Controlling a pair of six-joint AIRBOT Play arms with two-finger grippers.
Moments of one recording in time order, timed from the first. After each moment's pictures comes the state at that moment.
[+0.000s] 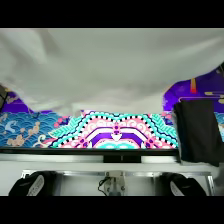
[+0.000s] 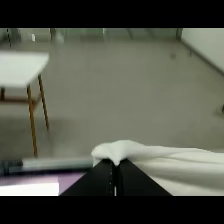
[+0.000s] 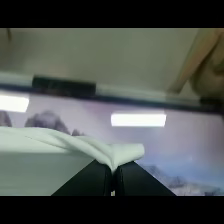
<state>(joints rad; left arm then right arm) 0.25 -0.75 1.92 1.17 -1.08 -1.40 0.11 -0.80 1.81 -1.69 1.19 1.51</state>
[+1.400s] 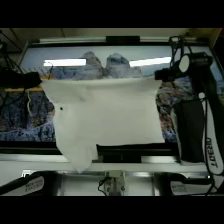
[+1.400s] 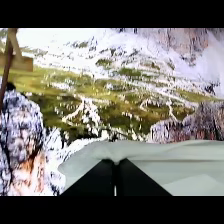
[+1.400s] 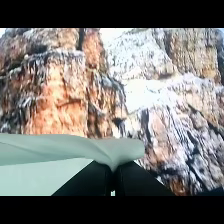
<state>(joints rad) 0.13 -1.25 1.33 1.26 -0.98 -1.46 0.11 -1.53 1.58 -1.65 1.03 1.57</state>
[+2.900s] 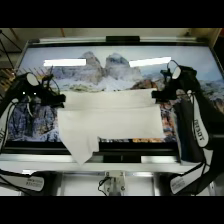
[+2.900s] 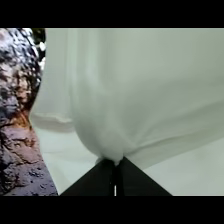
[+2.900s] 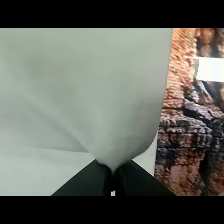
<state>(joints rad) 0.01 -1.61 1.35 1.32 -1.26 -1.54 0.00 -1.79 1.59 -1.43 1.37 1.51</state>
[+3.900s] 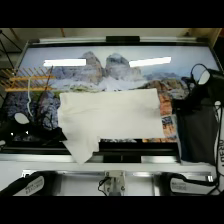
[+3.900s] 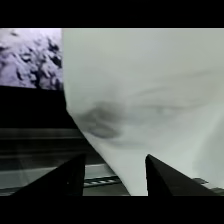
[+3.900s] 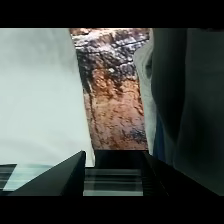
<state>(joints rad) 0.15 -1.13 0.58 1.09 -1.25 -1.50 -0.16 -1.47 1.34 -1.51 1.54 1.44</state>
